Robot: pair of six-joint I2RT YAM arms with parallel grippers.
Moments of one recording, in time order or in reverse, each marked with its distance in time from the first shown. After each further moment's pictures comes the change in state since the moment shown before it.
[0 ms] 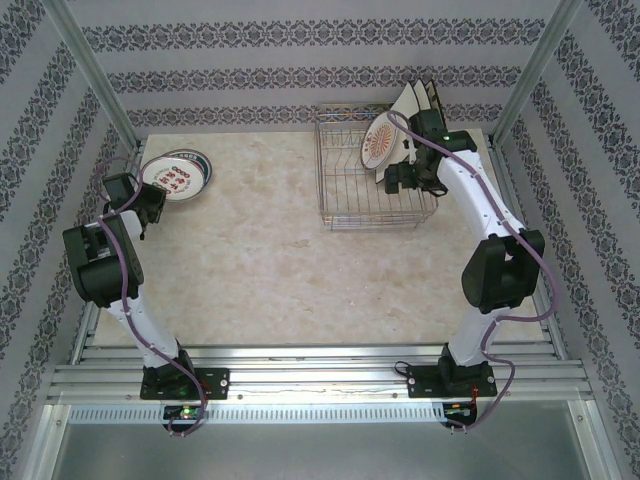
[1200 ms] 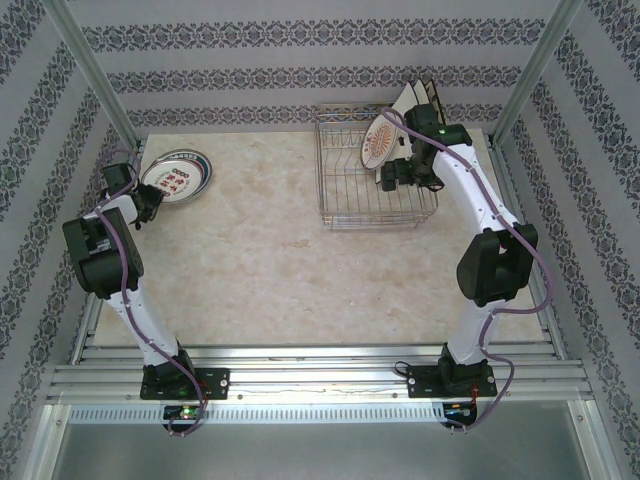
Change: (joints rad) left arm -0.001 0.088 0.207 -0.355 -0.131 0.145; right arm 0.006 0.060 0.086 -0.048 0.001 -0.030
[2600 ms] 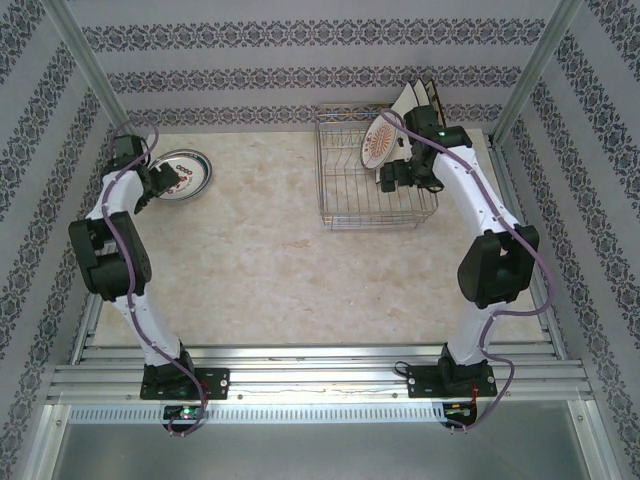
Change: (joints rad) left arm -0.132 -0.104 0.240 -0.440 -0.238 0.376; right arm 0.012 -0.017 -0.022 0.019 -0.011 -0.002
